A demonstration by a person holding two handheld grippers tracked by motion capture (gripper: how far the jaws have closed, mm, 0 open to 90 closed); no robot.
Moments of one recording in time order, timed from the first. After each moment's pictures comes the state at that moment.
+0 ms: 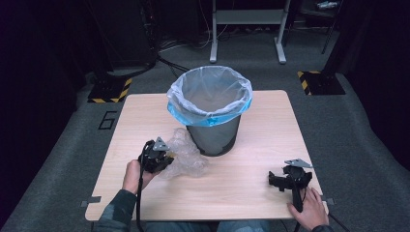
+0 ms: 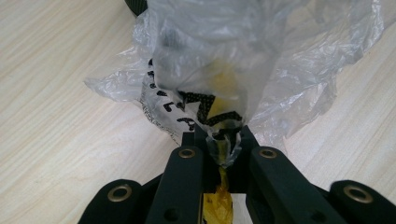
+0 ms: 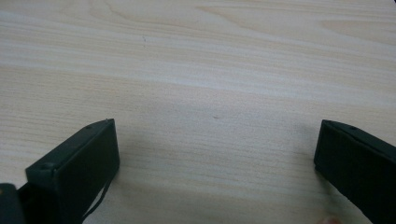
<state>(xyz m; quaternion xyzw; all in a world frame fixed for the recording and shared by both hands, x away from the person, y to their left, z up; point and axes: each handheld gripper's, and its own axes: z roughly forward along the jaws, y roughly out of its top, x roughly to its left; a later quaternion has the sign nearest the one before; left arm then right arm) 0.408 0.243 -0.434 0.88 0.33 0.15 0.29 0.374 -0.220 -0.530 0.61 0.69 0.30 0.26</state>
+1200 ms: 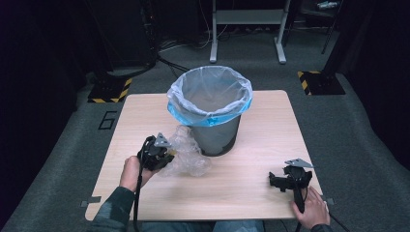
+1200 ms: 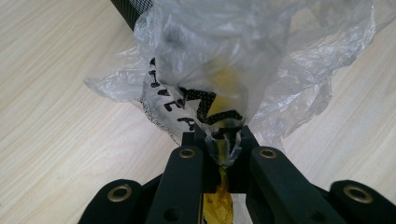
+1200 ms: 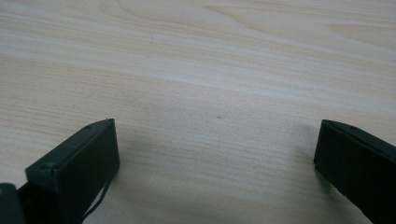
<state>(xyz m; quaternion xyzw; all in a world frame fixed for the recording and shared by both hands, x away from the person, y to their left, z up) 0.397 0.233 -0.398 0.89 0.33 0.16 0.27 0.374 -0.224 -0.530 0.59 0.71 0.30 0.25</state>
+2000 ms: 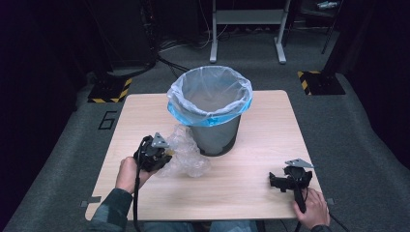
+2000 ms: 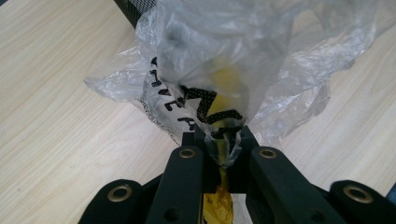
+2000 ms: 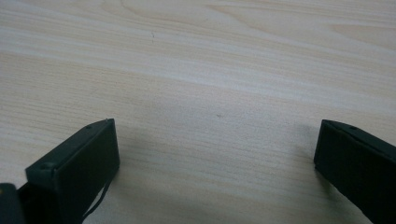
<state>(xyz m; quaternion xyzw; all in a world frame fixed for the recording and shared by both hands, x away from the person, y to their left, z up) 0.384 0.234 -0.379 0.89 0.33 0.17 0.27 0.374 -0.225 -0.530 0.59 0.71 0.30 0.24</state>
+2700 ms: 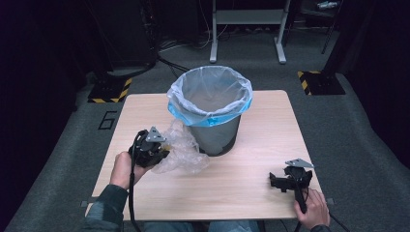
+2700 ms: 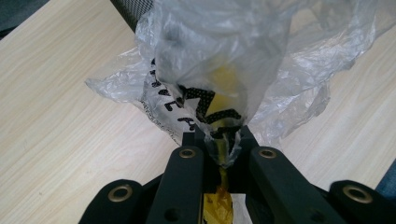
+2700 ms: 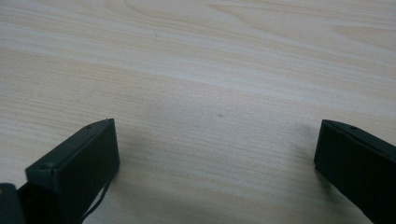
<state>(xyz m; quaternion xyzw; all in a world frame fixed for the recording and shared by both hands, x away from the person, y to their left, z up) 0.384 0.240 -0.352 0.89 0.32 0.17 0.28 0.374 -0.227 -0.530 0.58 0.72 0.30 0.24</state>
